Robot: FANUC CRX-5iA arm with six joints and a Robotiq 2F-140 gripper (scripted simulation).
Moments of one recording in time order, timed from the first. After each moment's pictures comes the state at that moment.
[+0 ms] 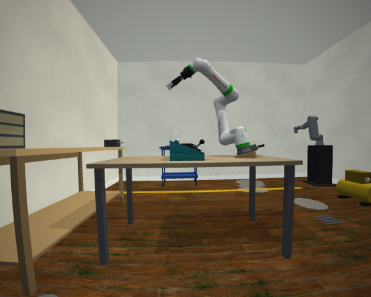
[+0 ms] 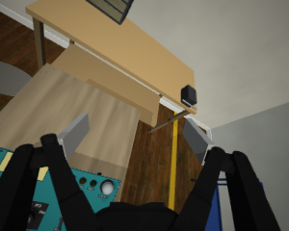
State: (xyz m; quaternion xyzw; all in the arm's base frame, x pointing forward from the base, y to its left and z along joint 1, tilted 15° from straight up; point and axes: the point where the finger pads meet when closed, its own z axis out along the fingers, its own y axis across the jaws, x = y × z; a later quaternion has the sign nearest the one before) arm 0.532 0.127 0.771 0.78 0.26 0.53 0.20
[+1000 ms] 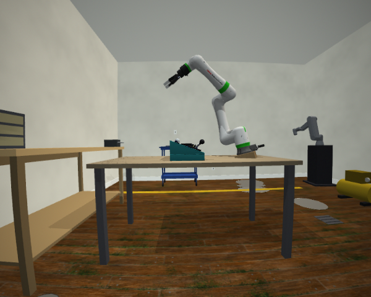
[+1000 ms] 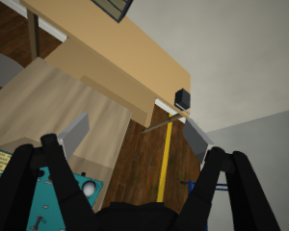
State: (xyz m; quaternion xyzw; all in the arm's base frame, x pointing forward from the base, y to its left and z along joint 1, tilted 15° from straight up) arm 0.559 0.100 0.812 0.77 0.29 0.52 0.22
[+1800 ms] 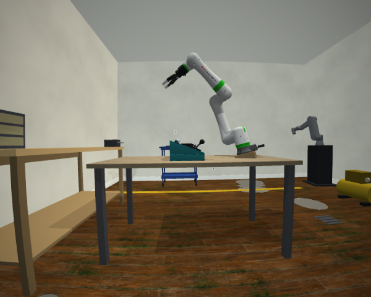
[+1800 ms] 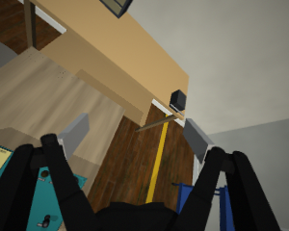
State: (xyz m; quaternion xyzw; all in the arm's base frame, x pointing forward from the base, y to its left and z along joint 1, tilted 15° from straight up) arm 0.579 0.058 0.840 0.77 0.32 0.50 0.23
